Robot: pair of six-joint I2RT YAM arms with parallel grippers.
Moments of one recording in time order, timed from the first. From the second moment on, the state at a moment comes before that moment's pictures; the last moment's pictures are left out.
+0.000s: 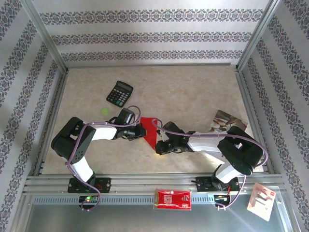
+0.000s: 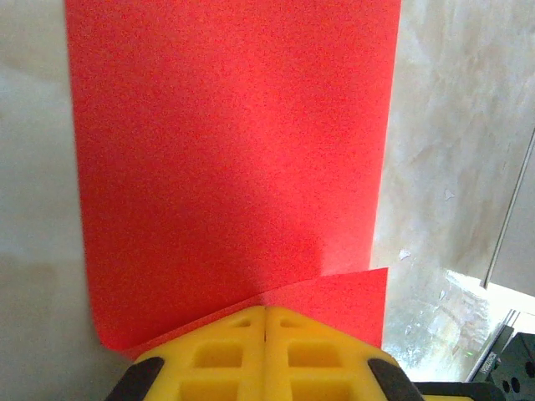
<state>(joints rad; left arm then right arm) -0.50 1.71 0.69 0.08 0.50 -0.76 0.83 1.55 0.59 -0.06 -0.40 0.63</state>
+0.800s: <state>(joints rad) -0.50 1.71 0.69 0.07 0.50 -0.76 0.79 1.68 0.75 -0.09 -0.46 0.63</state>
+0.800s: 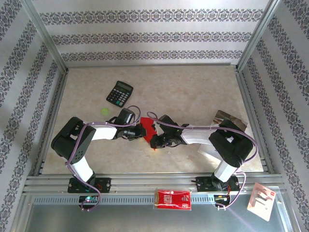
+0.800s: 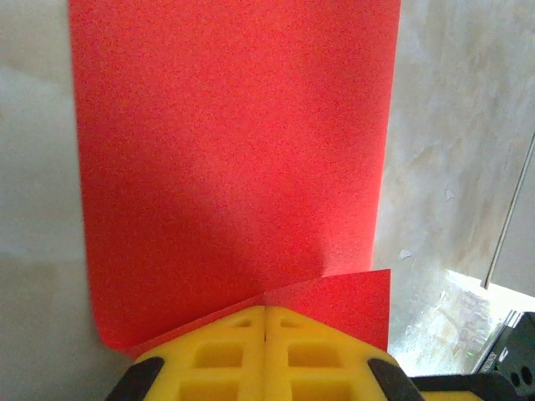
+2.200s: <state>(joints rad) -0.62 1.60 0.65 0.02 0.48 -0.97 0.78 1.66 0.65 0.06 -0.47 0.66</state>
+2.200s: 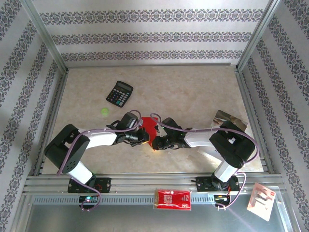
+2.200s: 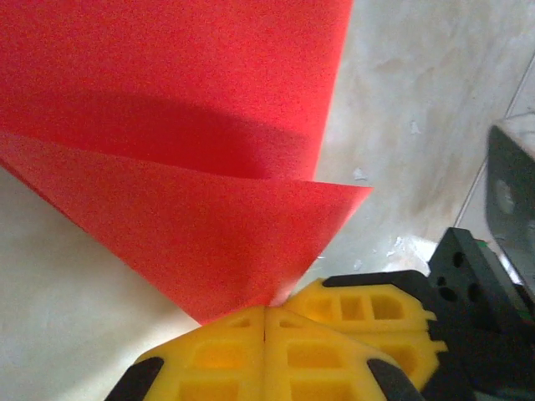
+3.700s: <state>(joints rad) -0.48 1.71 0.69 0.05 0.57 -0.91 0.78 1.68 0.70 -0.06 -0.46 0.63</state>
